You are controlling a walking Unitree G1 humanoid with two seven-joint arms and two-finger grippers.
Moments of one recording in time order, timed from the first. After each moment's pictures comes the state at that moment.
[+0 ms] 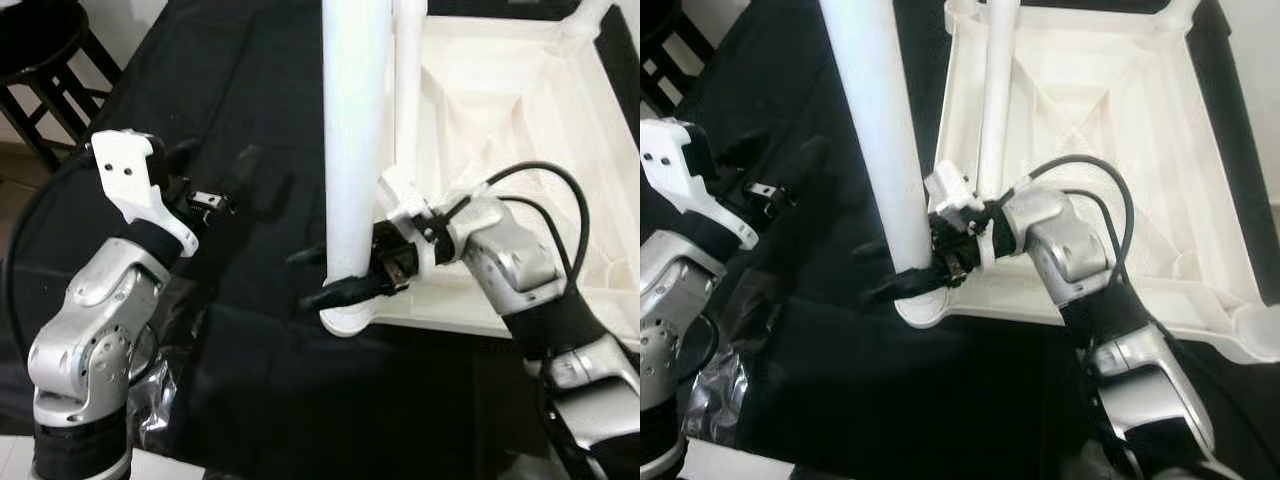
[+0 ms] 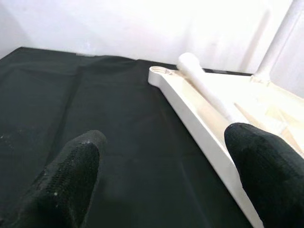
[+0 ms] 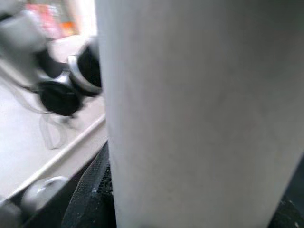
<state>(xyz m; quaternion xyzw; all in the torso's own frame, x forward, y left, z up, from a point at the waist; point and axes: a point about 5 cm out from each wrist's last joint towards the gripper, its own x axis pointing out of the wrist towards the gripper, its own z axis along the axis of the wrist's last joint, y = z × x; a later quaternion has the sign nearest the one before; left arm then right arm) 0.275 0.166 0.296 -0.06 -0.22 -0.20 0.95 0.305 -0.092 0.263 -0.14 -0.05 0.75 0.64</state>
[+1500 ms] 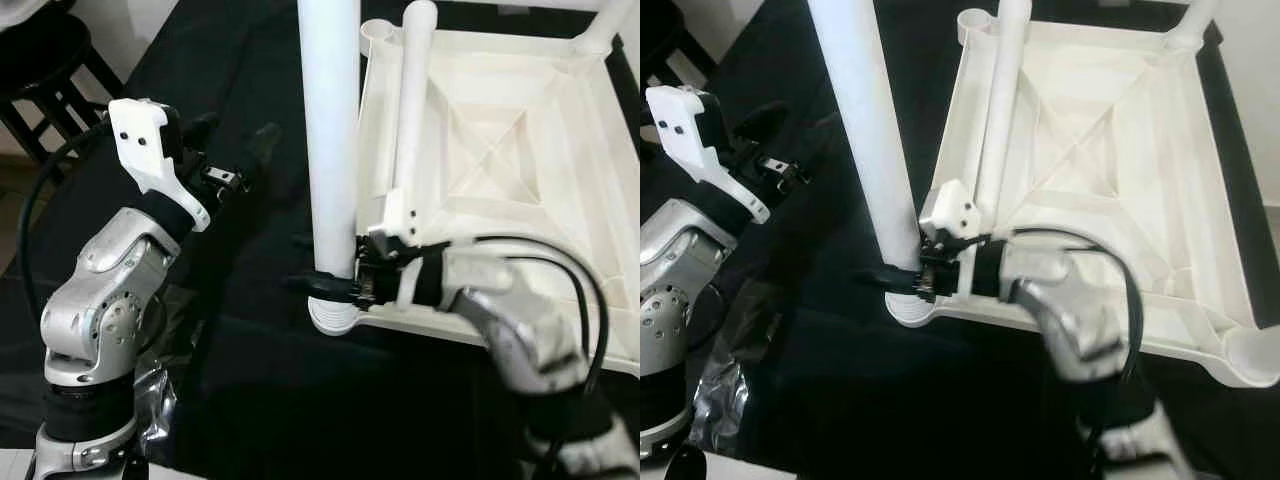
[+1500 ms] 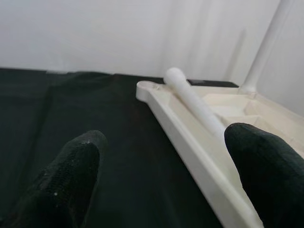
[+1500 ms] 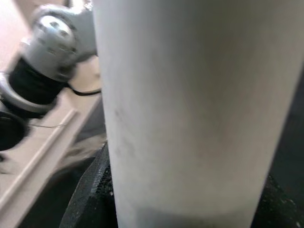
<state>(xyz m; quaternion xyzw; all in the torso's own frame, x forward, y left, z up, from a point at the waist) 0.290 0.155 0.314 -0.06 -0.24 -0.26 0.94 0.286 -0.095 0.260 -0.07 -0.05 0.65 0.75</state>
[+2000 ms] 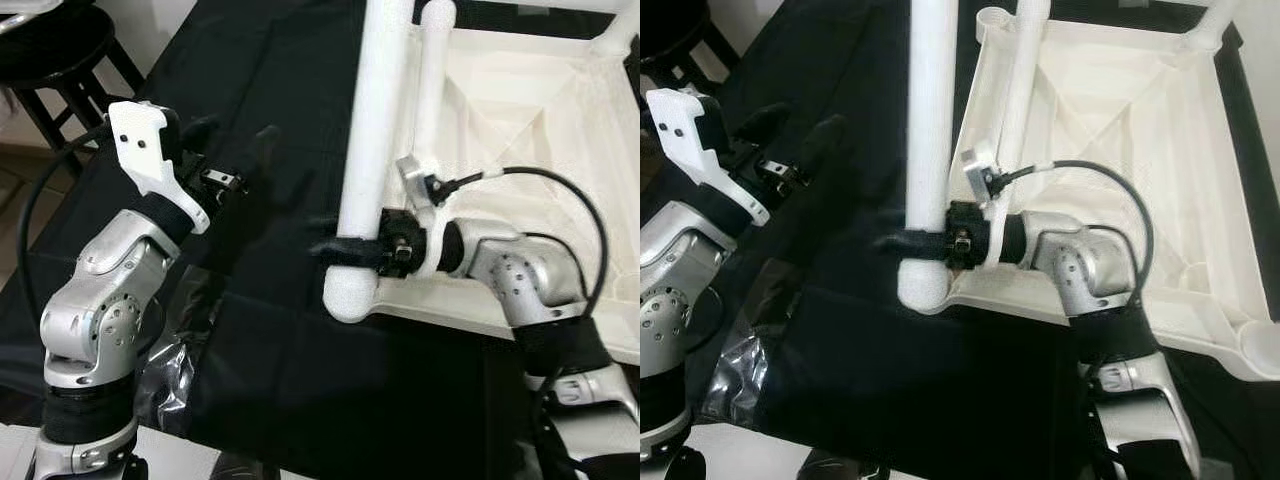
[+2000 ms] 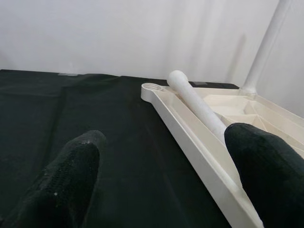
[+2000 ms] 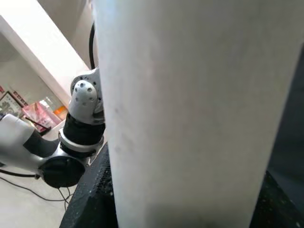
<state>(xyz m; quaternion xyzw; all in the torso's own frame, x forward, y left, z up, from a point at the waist) 0.290 0.156 0.312 -0.06 -0.23 -0.26 0.94 0.320 -0.107 0.263 0.09 0.03 0.71 0.69</state>
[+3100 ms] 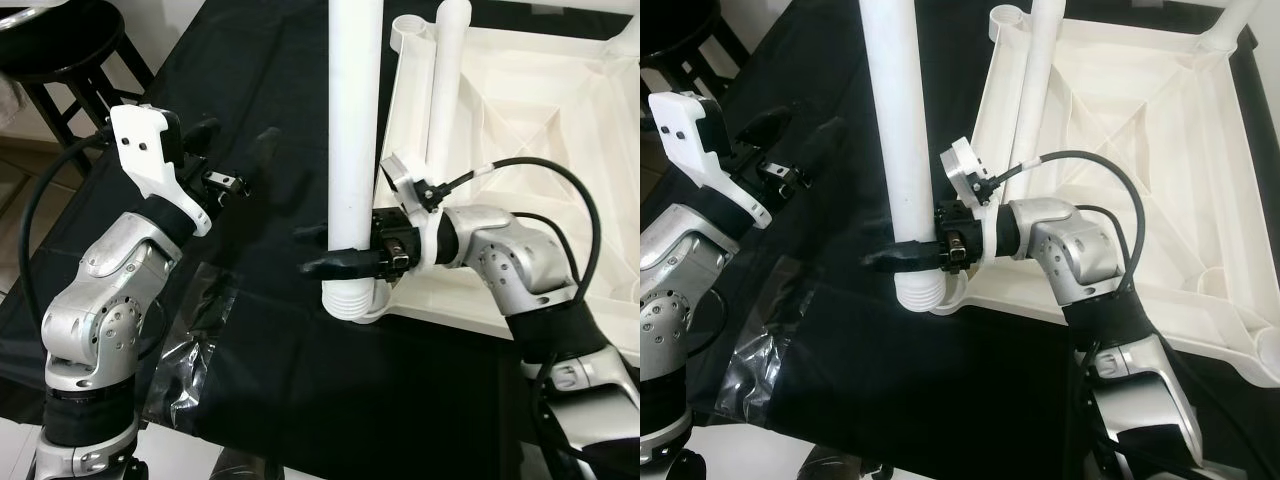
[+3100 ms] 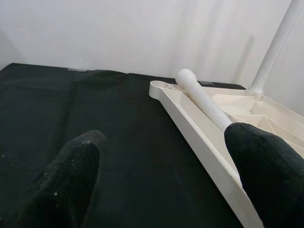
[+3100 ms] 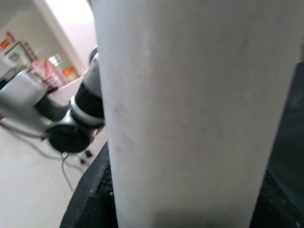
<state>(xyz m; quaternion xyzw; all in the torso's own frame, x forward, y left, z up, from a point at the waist) 0.288 0.155 0.311 -0.07 -0.23 -0.26 0.94 0.313 -0.107 0.272 -0.01 0.01 0.75 0.66</state>
